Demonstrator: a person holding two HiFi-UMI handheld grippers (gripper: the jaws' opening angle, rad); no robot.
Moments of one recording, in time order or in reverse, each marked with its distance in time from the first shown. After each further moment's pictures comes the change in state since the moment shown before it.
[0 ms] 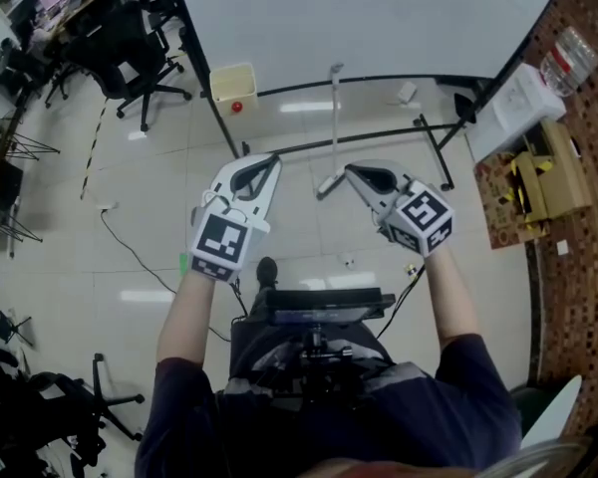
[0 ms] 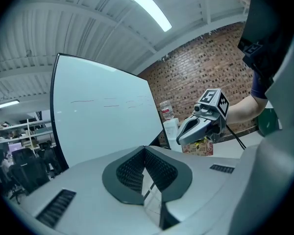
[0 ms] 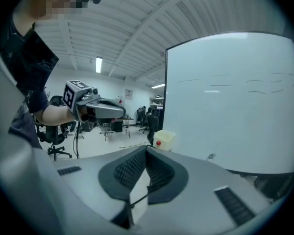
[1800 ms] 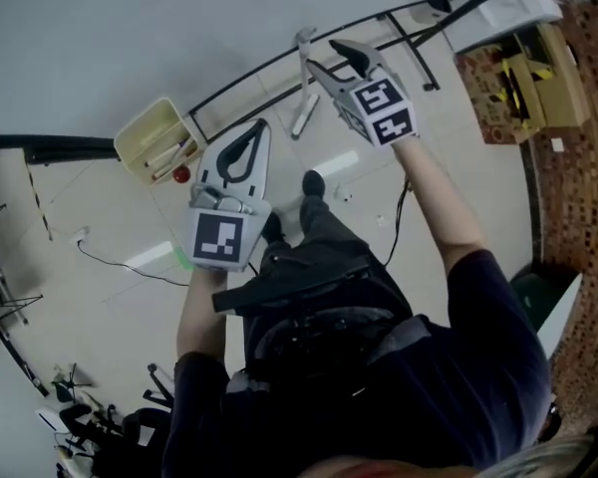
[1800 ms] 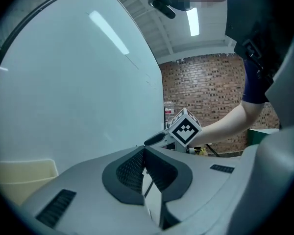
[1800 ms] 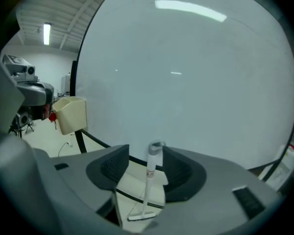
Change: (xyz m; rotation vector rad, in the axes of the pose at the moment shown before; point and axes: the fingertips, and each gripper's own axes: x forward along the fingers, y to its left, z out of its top) left arm 0.261 0.138 -0.110 -0.241 0.004 -0.210; right arm 0.225 -0.336 -0.104 0.157 0.238 -0.453
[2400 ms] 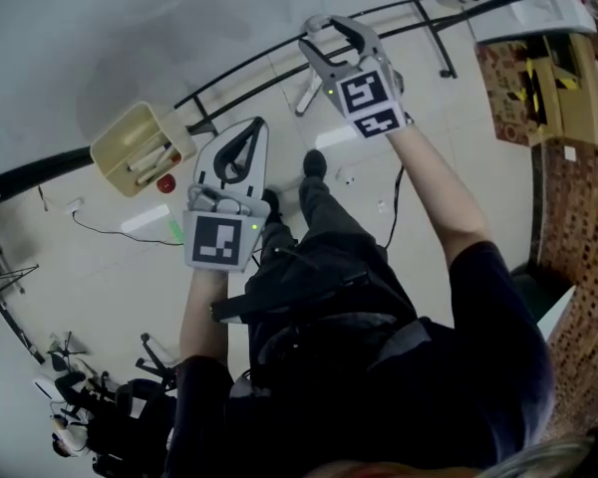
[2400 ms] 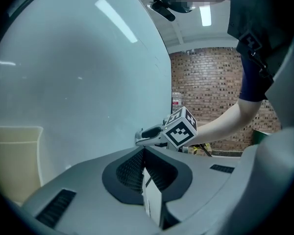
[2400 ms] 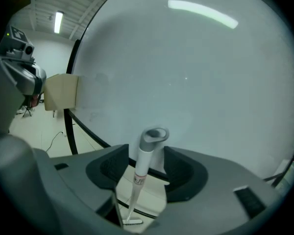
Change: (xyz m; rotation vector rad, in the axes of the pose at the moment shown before) left arm 0.030 0.019 -0.054 -0.072 0.099 0.065; right arm 0.068 -0.008 -0.020 -0.113 -0.038 -0.027
